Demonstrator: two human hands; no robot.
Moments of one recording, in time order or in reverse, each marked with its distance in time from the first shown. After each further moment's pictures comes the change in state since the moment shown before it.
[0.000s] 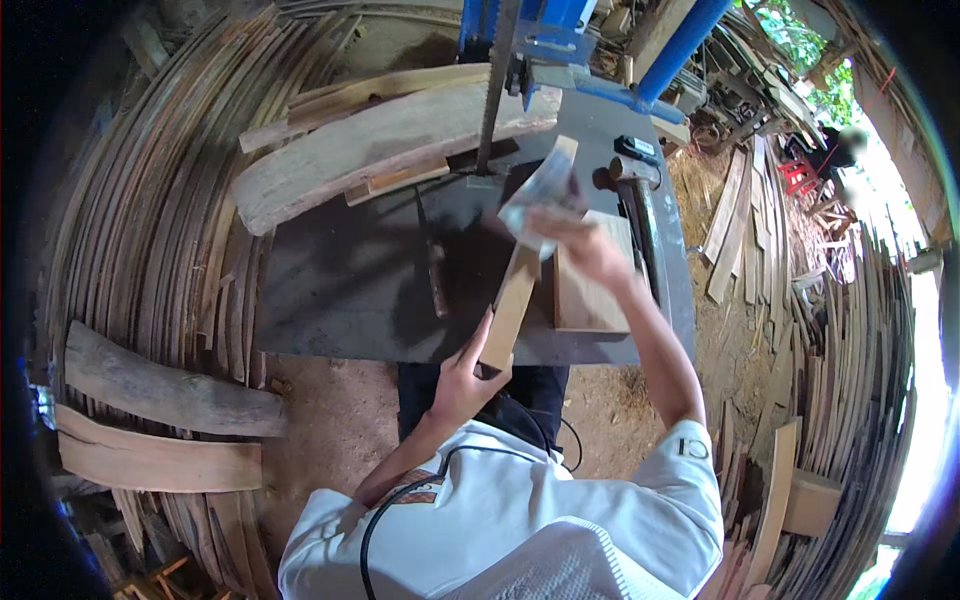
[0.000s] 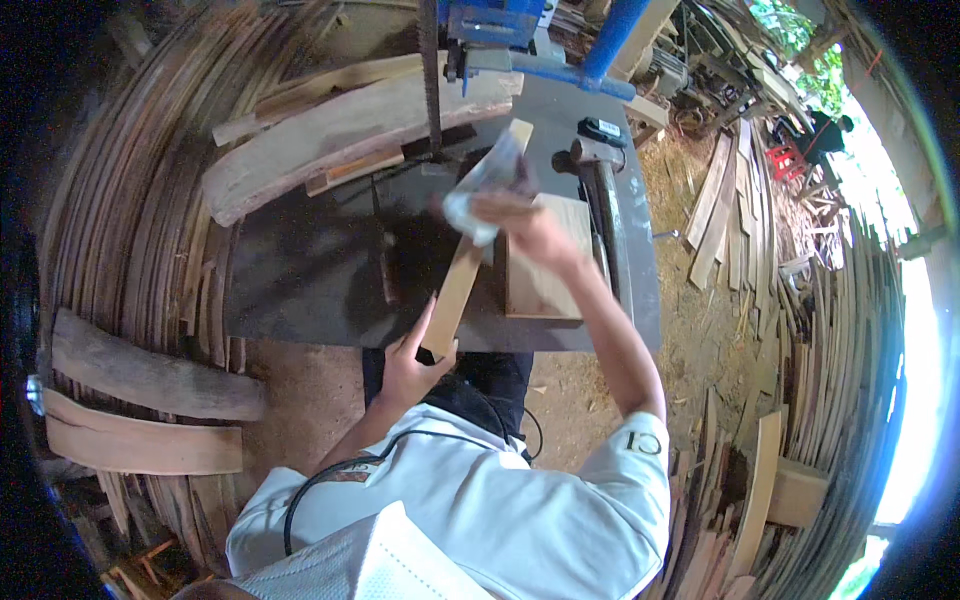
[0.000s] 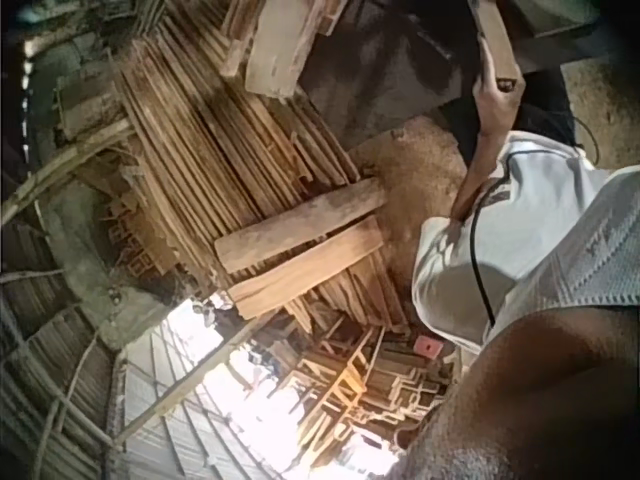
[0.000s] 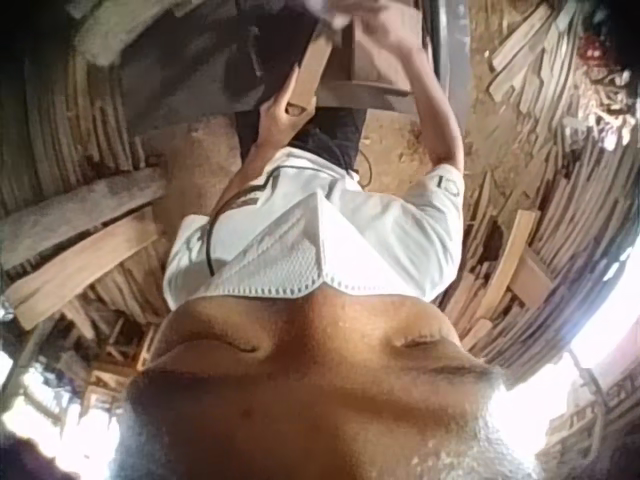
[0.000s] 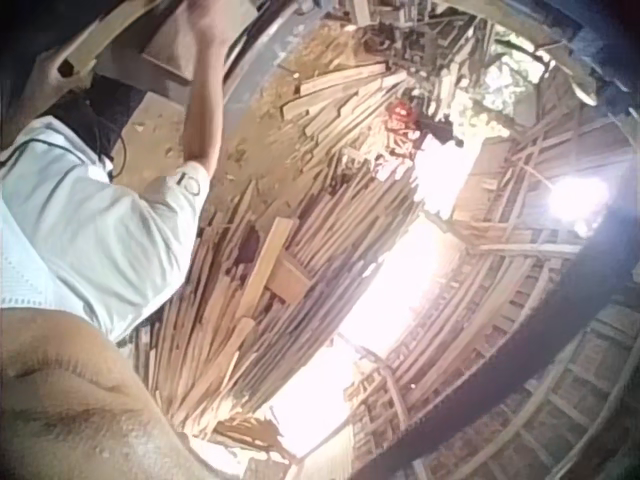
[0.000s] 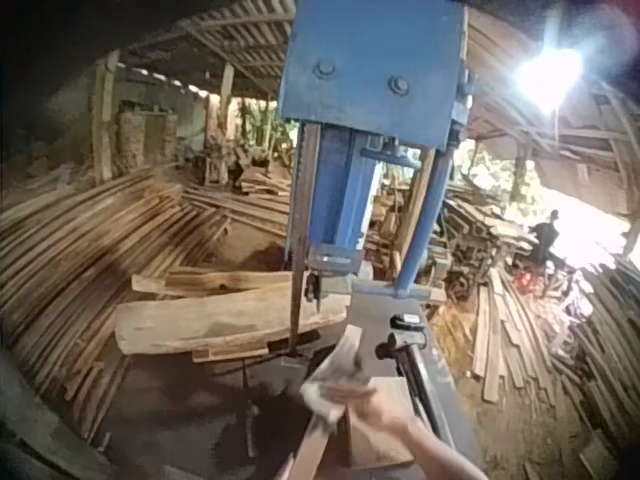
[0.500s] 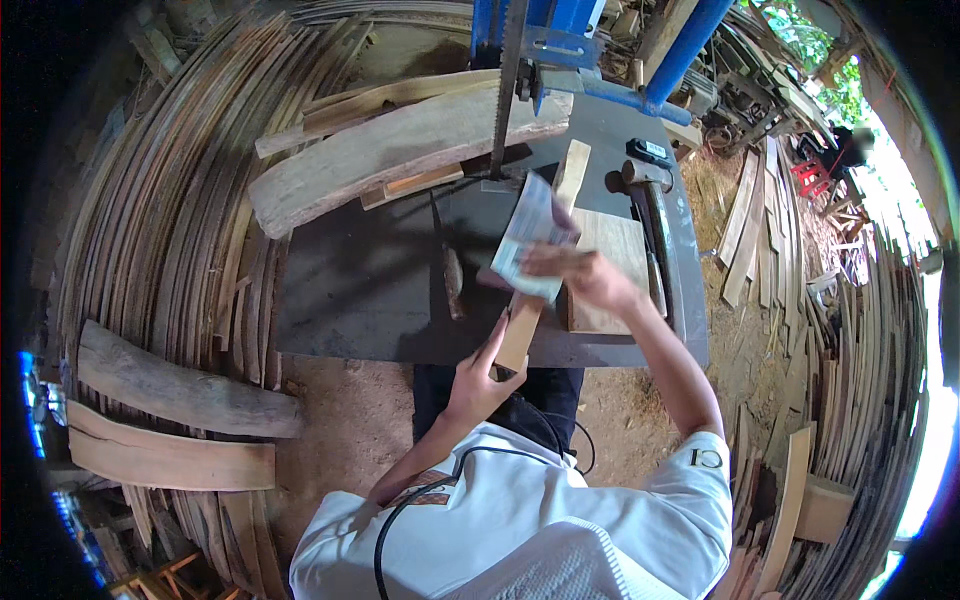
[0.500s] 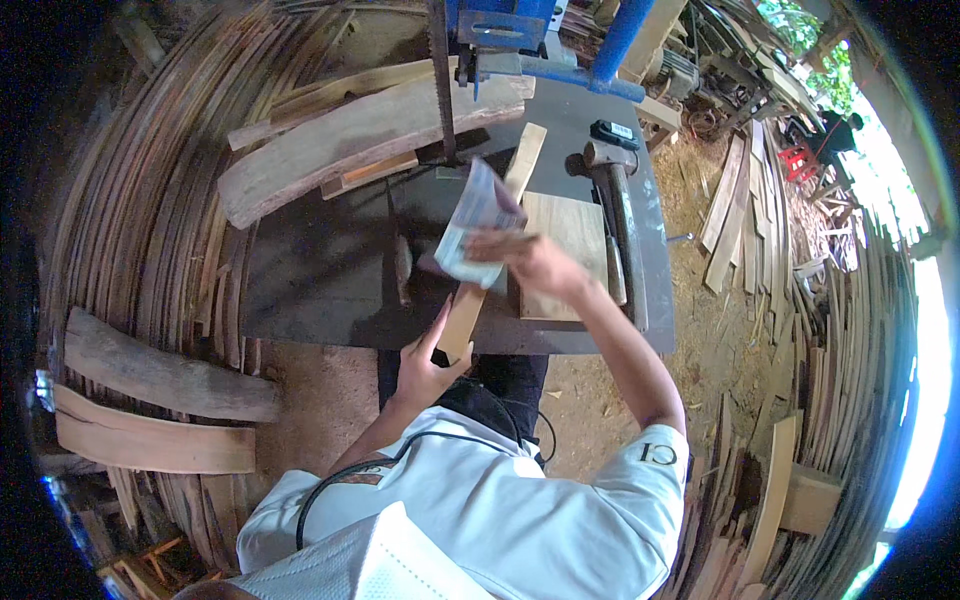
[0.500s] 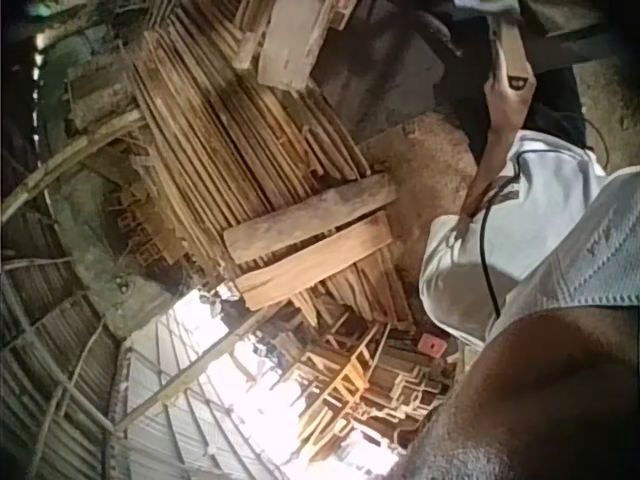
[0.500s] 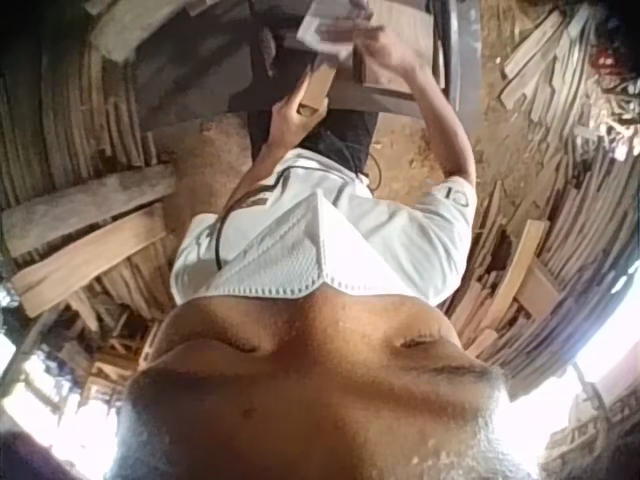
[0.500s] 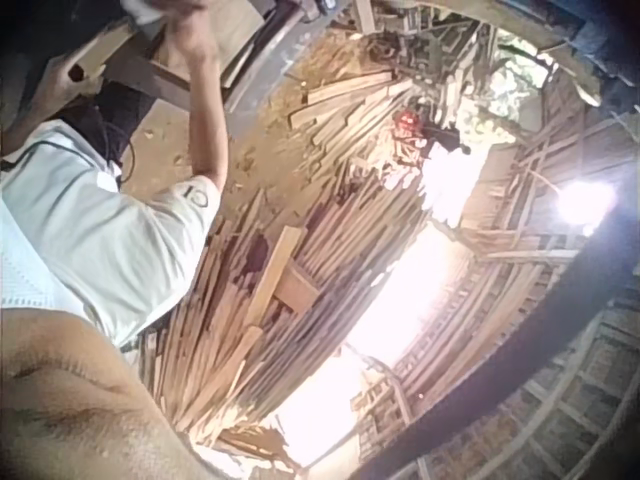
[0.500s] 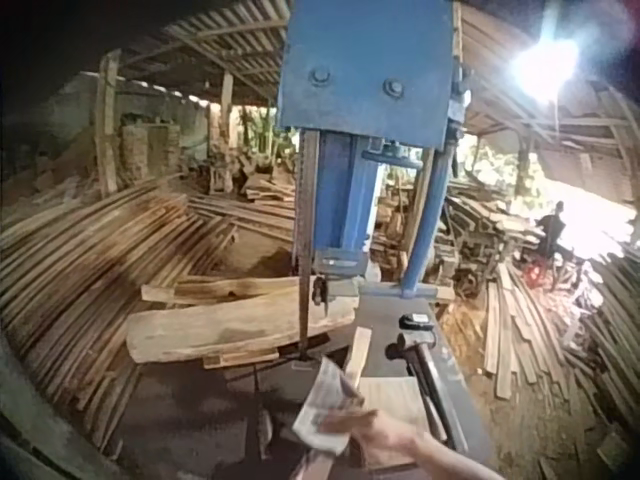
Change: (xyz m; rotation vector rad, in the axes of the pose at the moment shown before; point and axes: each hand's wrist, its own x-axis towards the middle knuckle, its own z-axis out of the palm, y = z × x) left_hand -0.001 -0.004 0.003 0.056 0.040 0.073; right_hand -0.004 -0.016 0.014 0.090 -0.037 -0.306
